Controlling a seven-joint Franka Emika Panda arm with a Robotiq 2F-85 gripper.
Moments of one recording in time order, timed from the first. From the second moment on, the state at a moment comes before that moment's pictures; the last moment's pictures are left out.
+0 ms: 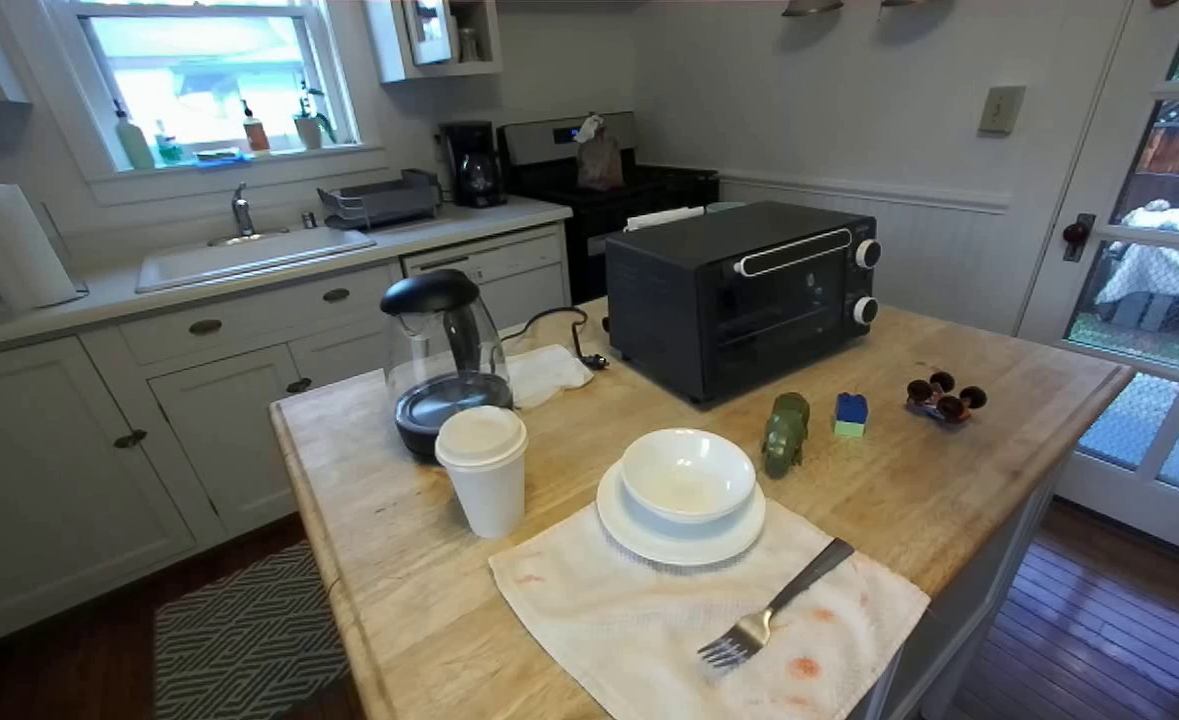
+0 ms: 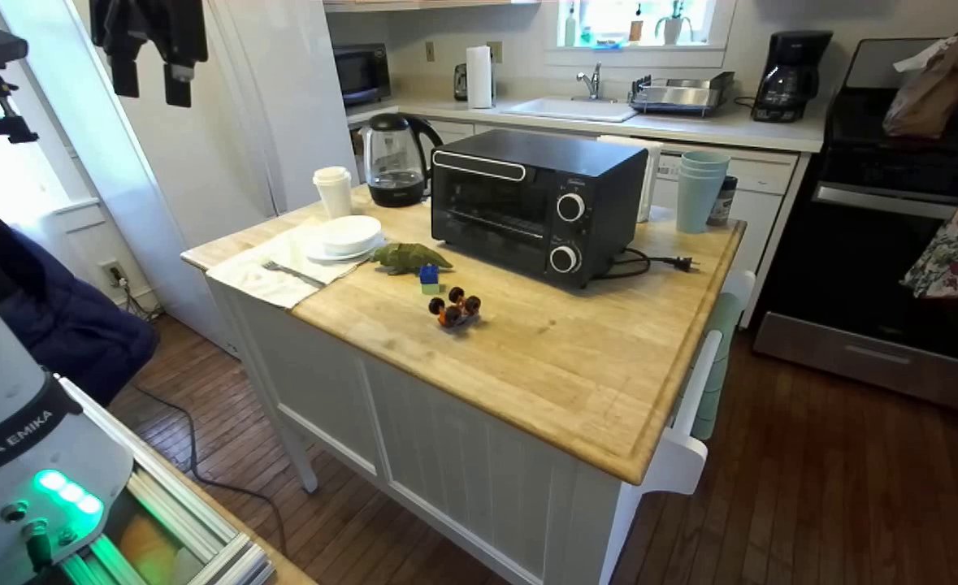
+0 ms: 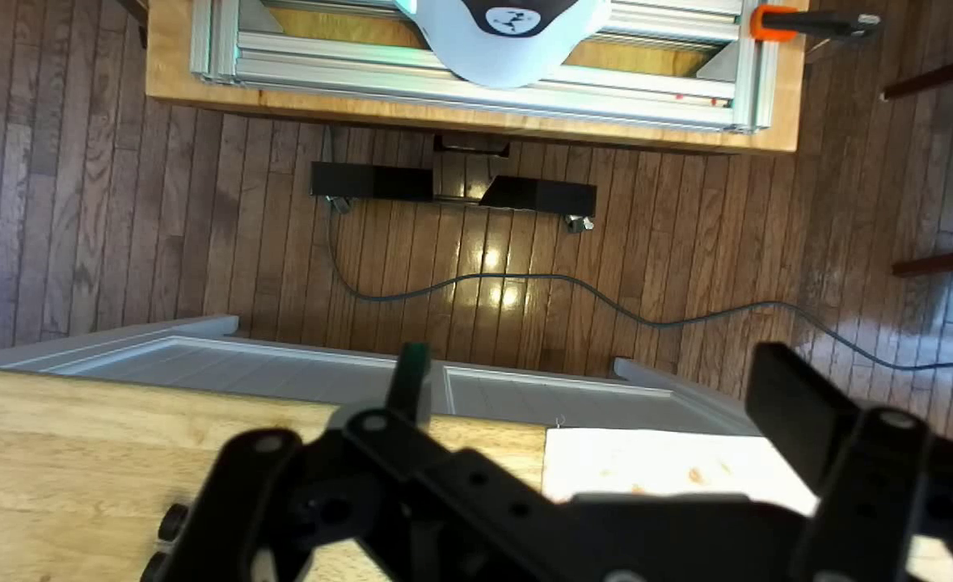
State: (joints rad) arm 0.00 -0.69 -0.02 -2.43 0.01 1.44 -0.08
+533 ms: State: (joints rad) arm -0.09 -0.57 -0.10 -2.43 -0.11 1.66 -0.05
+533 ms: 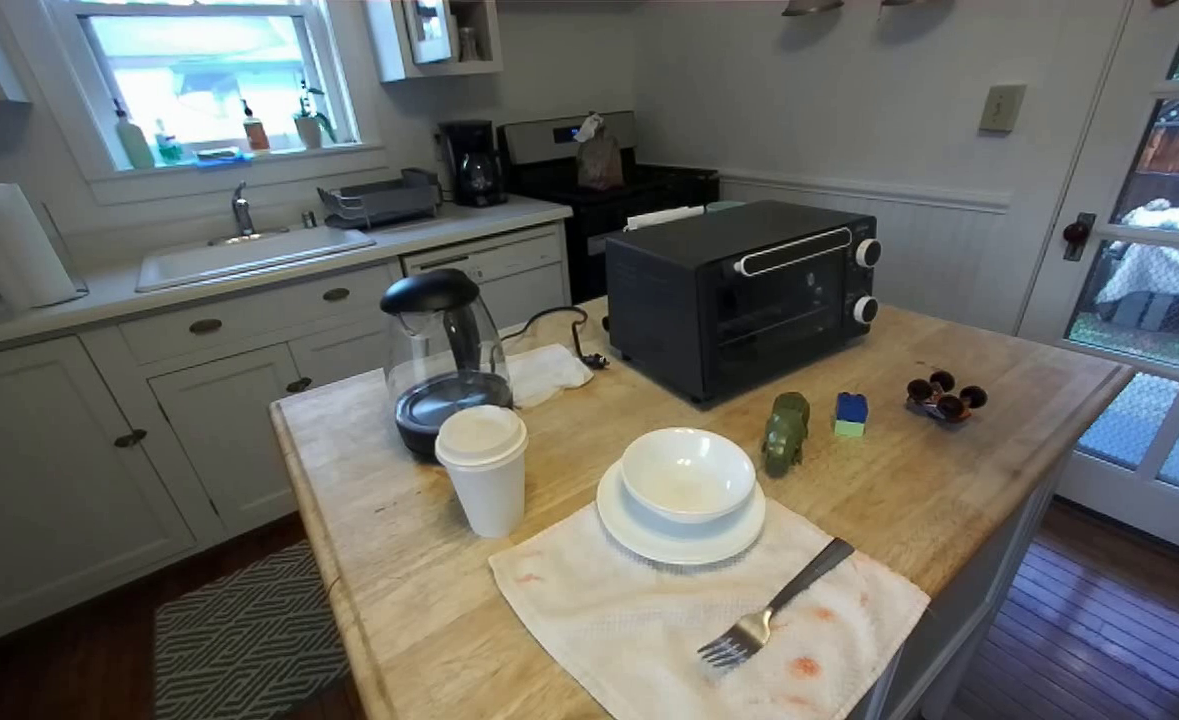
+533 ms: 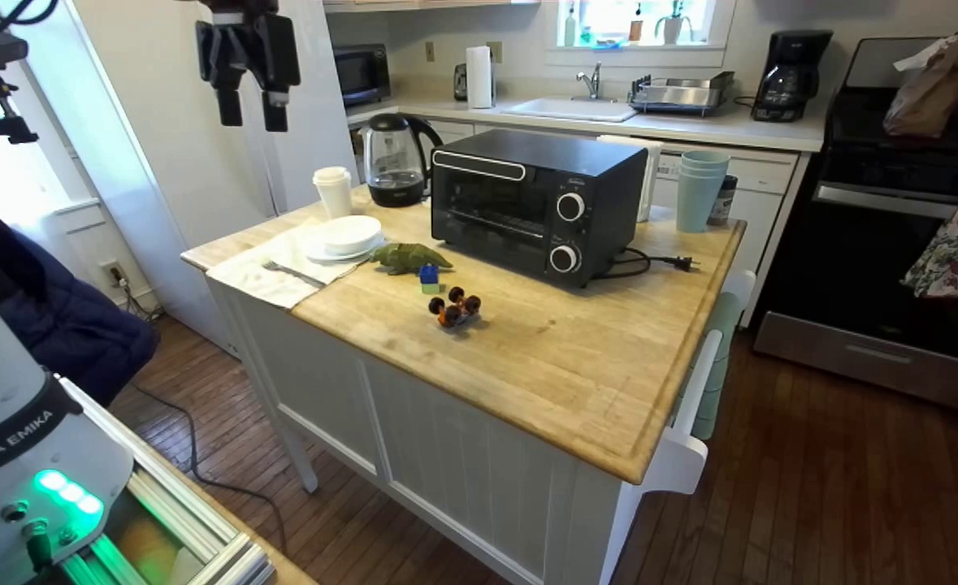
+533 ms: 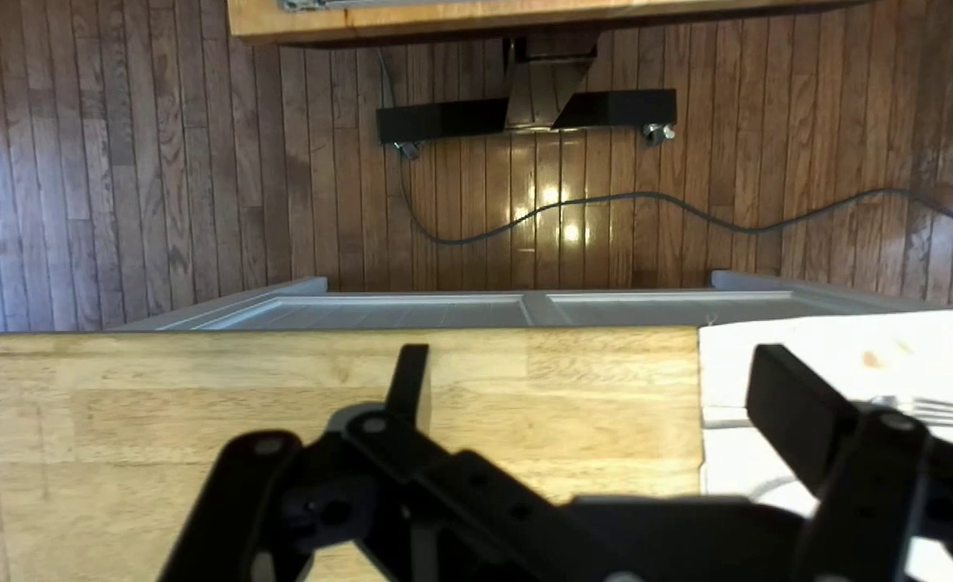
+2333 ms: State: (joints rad) arm -0.18 -0.22 -0.26 -2.39 -0.08 2.05 -0.17
